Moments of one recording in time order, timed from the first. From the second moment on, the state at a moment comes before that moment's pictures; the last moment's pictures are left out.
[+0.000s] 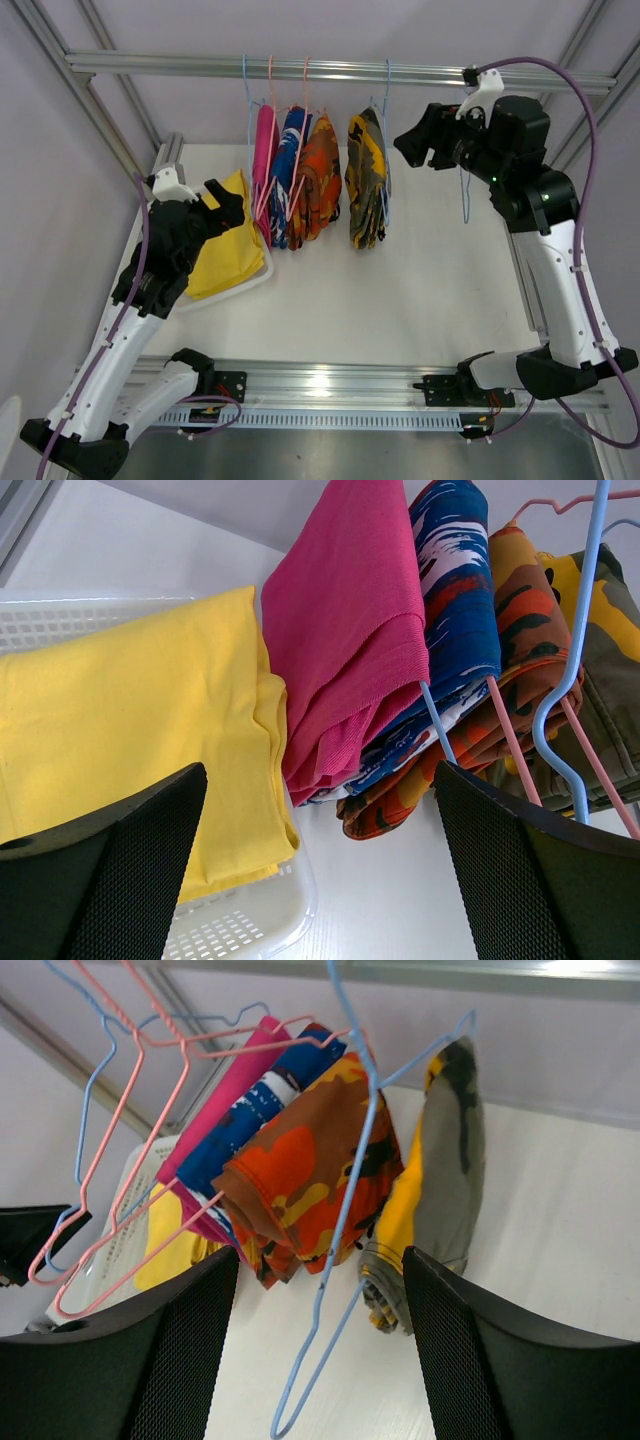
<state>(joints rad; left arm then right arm) -0.36 0.82 1.01 -0.43 -0.31 -0.49 0.35 1.34 1.91 -0.76 -0.19 0.28</state>
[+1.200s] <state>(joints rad) -0.36 0.83 1.01 -0.43 -0.30 -0.49 0.27 1.42 1.38 -0.01 -0.63 0.62</state>
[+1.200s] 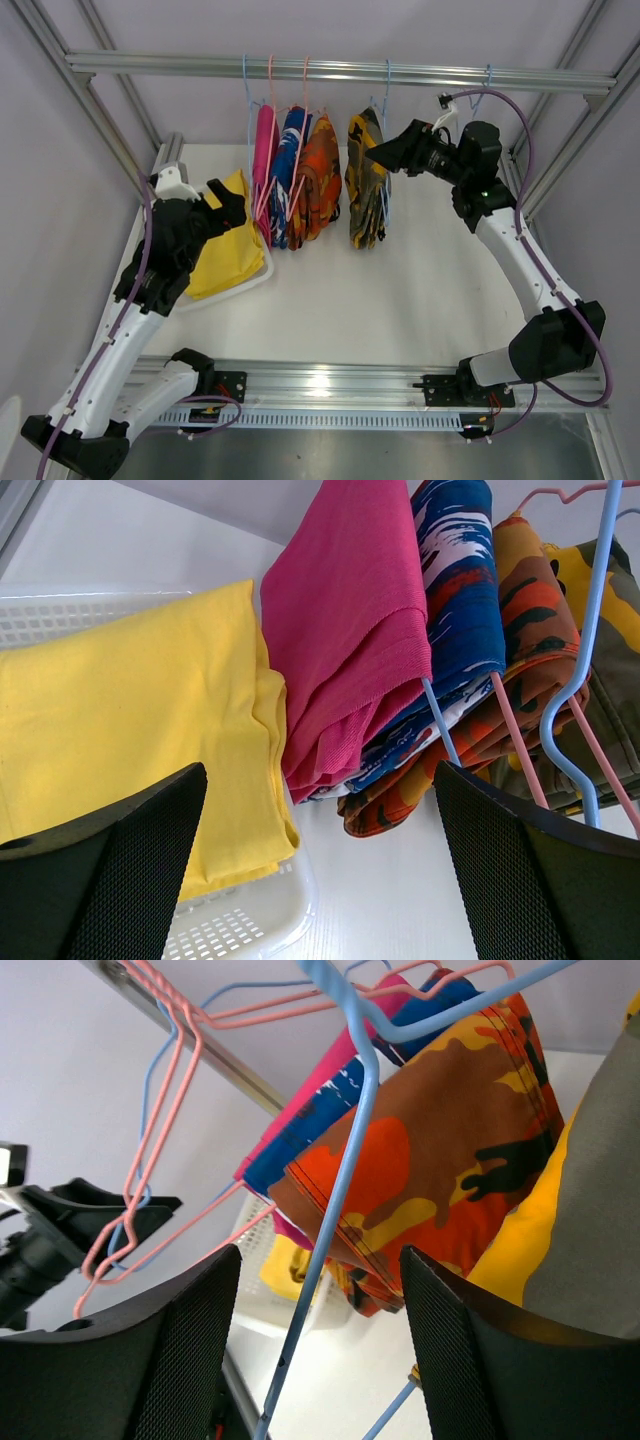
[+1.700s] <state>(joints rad) -0.36 0.84 1.01 -0.43 -0.29 -0.48 0.23 1.43 1.27 0.33 -0.83 0.86</state>
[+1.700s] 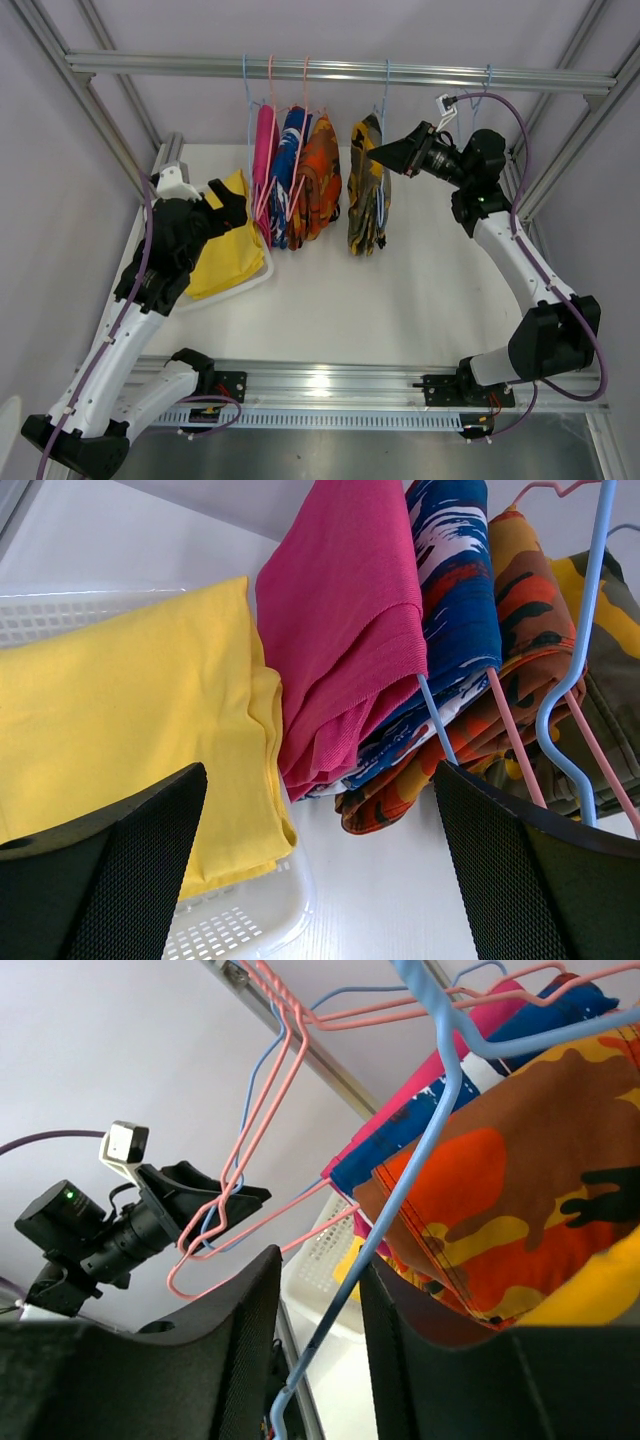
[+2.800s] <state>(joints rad) -0.36 0.84 1.01 -0.43 -0.27 -0.47 0.25 1.48 1.28 0.43 -0.85 1.00</state>
